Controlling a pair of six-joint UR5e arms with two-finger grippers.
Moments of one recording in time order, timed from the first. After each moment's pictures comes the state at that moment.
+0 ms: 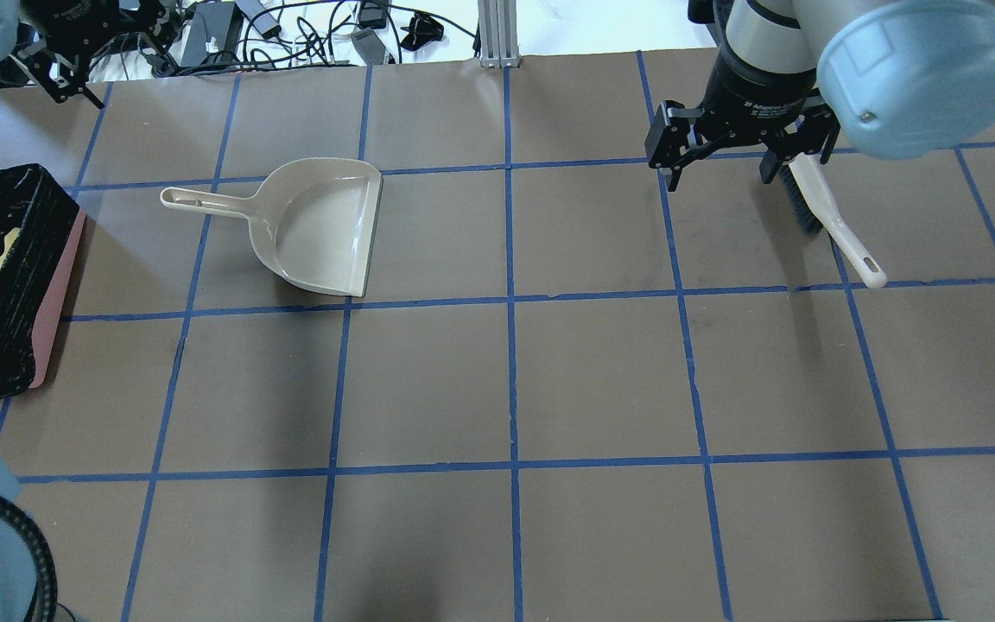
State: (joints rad) left arm -1.37 -1.91 -1.28 -1.27 1.65 -0.58; right arm 1.64 -1.49 1.55 -1.67 -1.60 0.04
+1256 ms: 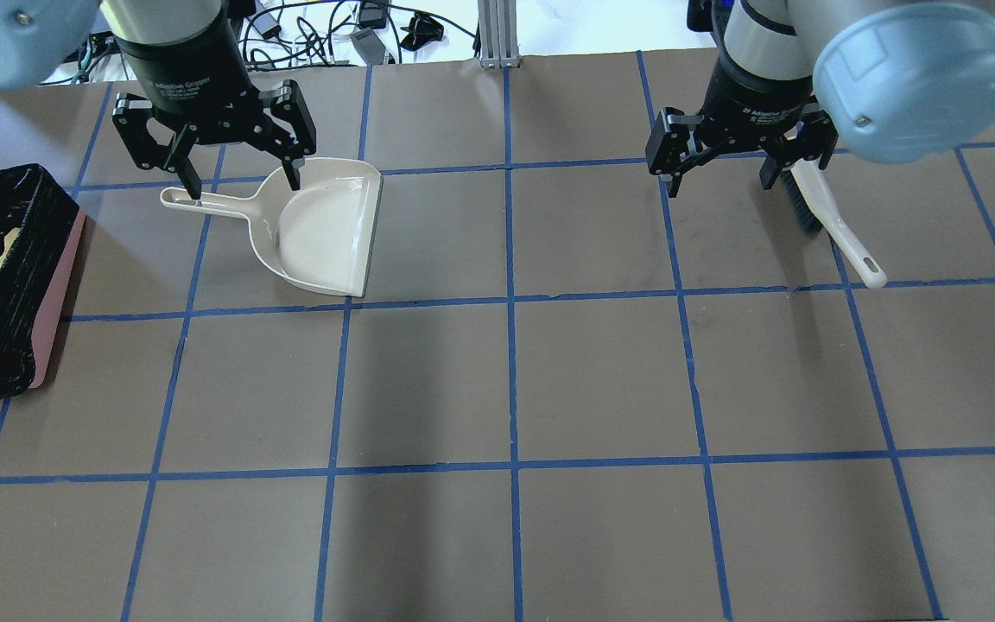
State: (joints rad) left arm -1.64 -1.70 -1.39 -1.72 1.65 -0.20; right arm 1.64 -1.49 1.56 -1.67 -1.60 0.04
